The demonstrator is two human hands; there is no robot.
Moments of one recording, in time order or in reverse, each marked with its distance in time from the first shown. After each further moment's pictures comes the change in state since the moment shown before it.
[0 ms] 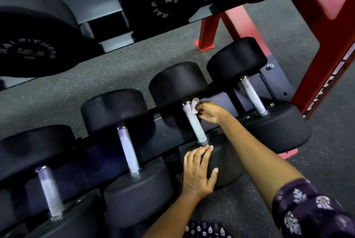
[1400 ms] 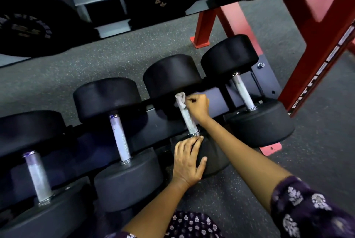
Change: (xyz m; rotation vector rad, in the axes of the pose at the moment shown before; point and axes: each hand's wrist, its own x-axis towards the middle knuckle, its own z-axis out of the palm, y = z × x) left_hand -0.002 0.004 0.000 0.009 0.011 -0.013; right_hand -0.052 0.015 0.026 -0.786 0.431 -0.573
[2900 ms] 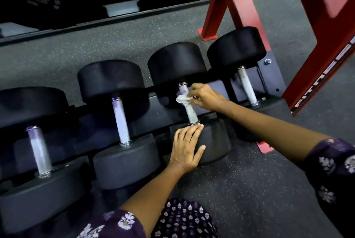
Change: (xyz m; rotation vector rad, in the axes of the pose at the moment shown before) left_hand 0.000 -0.005 0.003 0.046 -0.008 0.061; right_hand 0.012 0.009 -0.043 -0.652 -0.548 -0.704
